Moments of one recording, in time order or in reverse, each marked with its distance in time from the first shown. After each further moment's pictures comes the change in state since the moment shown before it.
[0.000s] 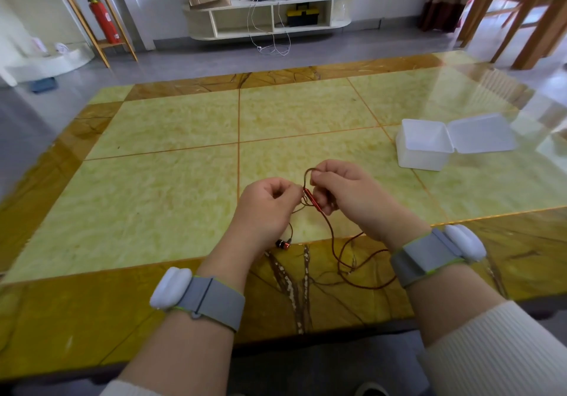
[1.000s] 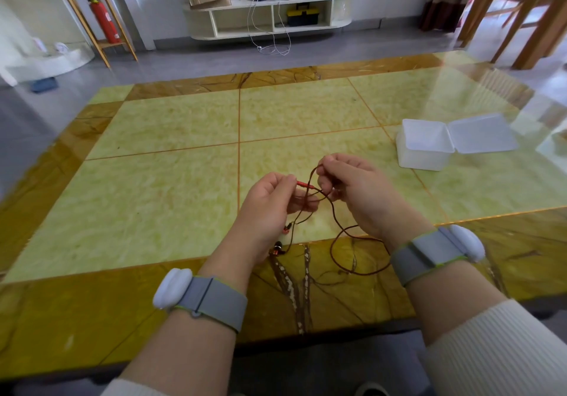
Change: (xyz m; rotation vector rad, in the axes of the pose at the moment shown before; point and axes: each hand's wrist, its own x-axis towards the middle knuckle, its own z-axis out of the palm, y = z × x) left_hand -0.002 0.001 0.006 -0.347 -0.054 -0.068; right_hand 0.005 0.004 -0.005 0.195 0.101 -0.017
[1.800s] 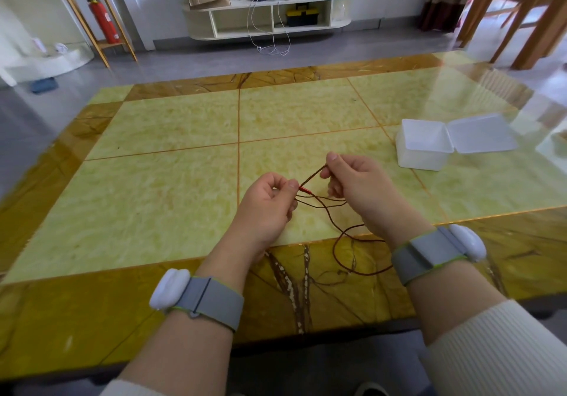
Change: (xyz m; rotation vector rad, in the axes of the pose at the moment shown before) left_hand 0.003 -0.002 -0.005 0.096 -0.006 0.018; right_hand 0.002 0.005 -0.003 -0.214 0.151 -0.015
